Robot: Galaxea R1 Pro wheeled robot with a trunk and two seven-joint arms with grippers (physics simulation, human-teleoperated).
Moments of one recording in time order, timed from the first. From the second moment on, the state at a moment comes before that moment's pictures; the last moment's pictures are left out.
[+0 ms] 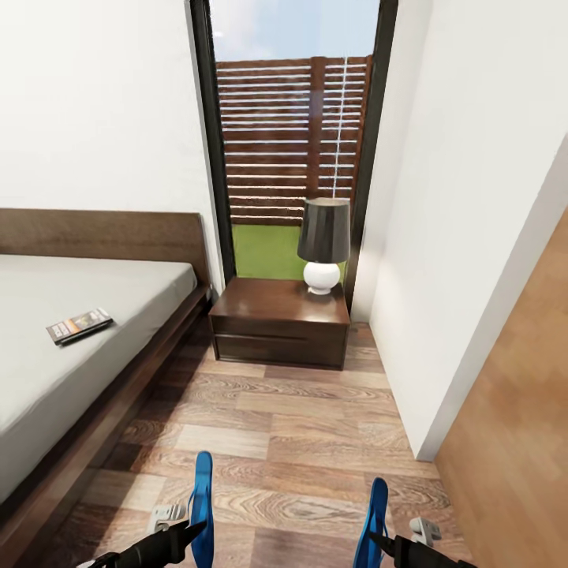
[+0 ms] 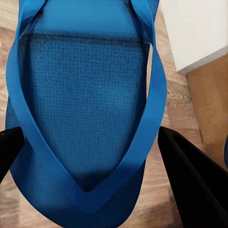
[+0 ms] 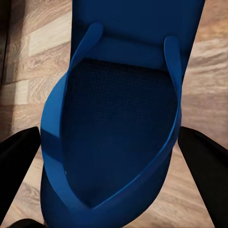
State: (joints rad) left arm -0.28 0.15 0.08 -0.56 0.26 0.12 -0.81; right arm -0.44 -0.21 0.11 -0.16 -0.49 0.07 0.77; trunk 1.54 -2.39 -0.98
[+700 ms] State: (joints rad) left arm -0.28 0.15 0.08 -0.56 0.26 0.12 -0.81; right arm -0.44 -0.21 0.11 -0.16 -0.49 0.07 0.77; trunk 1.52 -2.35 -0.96
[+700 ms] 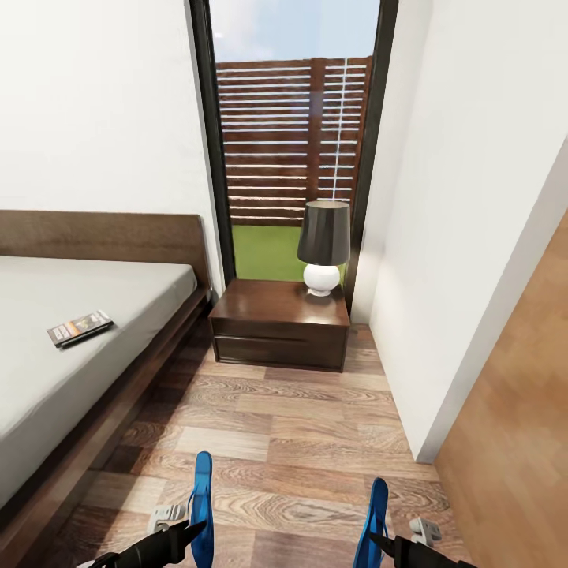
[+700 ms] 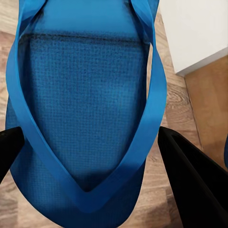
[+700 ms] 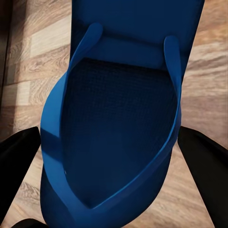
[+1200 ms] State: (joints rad) left arm -0.28 0.15 0.08 -0.56 0.26 0.12 -0.81; right arm -0.44 -0.20 0.11 -0.16 -0.49 0.07 0.76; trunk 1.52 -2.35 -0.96
